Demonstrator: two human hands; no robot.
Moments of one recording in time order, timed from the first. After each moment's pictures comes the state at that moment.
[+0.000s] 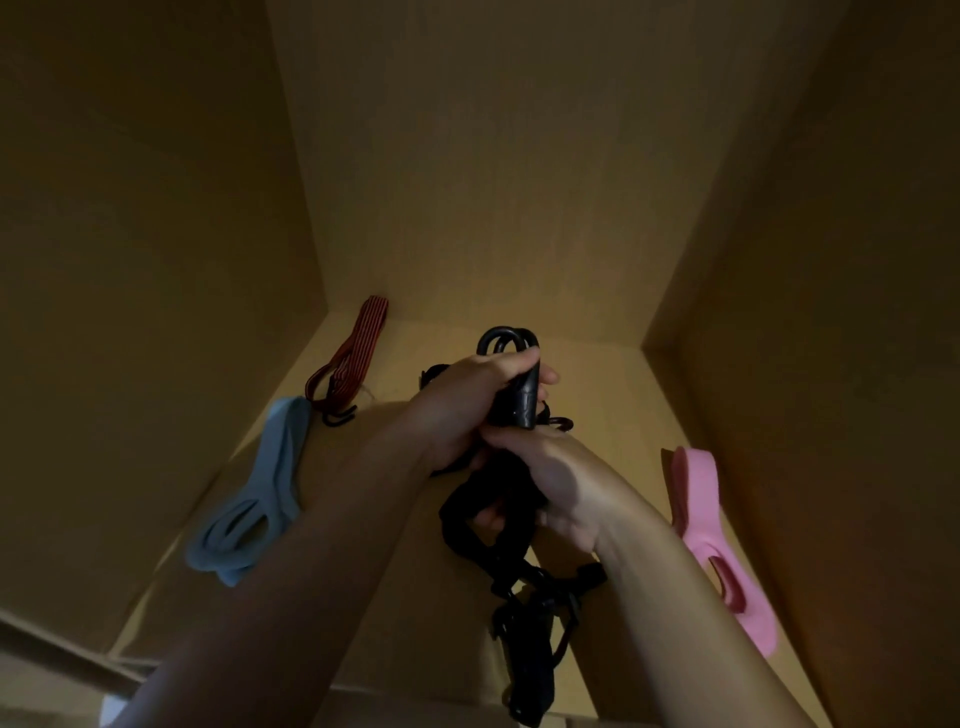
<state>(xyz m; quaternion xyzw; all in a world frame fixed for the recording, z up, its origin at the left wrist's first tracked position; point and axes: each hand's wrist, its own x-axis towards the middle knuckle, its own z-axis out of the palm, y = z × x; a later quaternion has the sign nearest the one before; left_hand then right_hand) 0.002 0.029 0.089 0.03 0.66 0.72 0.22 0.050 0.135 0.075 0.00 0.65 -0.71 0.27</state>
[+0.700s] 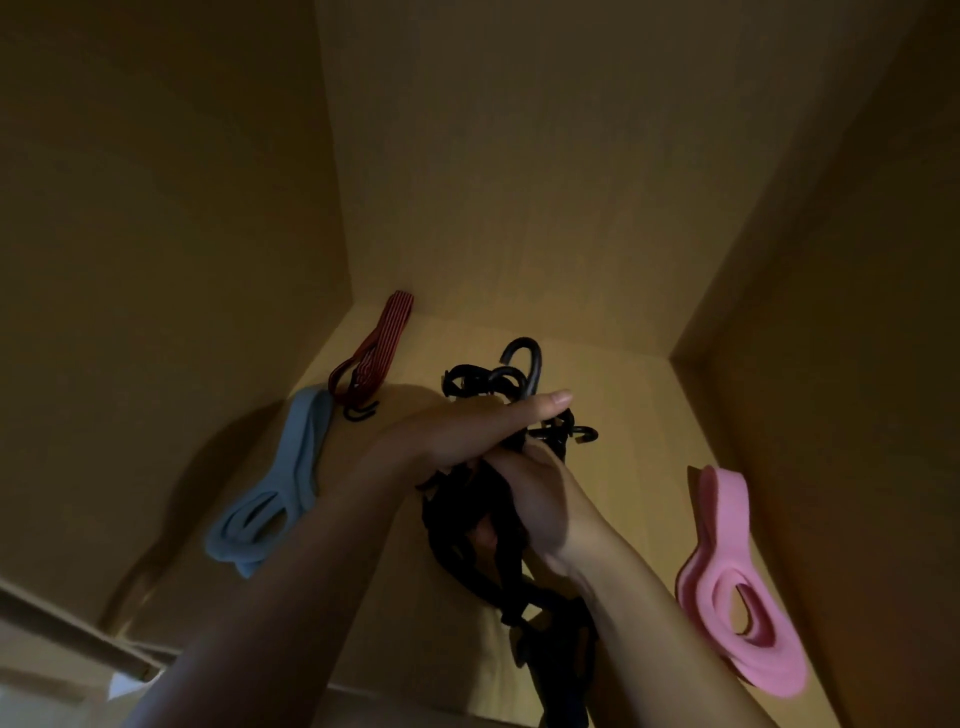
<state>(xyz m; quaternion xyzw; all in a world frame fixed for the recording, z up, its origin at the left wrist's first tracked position) 0.023 0.005 0.090 0.05 0.78 0.55 0.30 0.057 0.112 0.056 -0.08 0.70 -0.68 0.19</state>
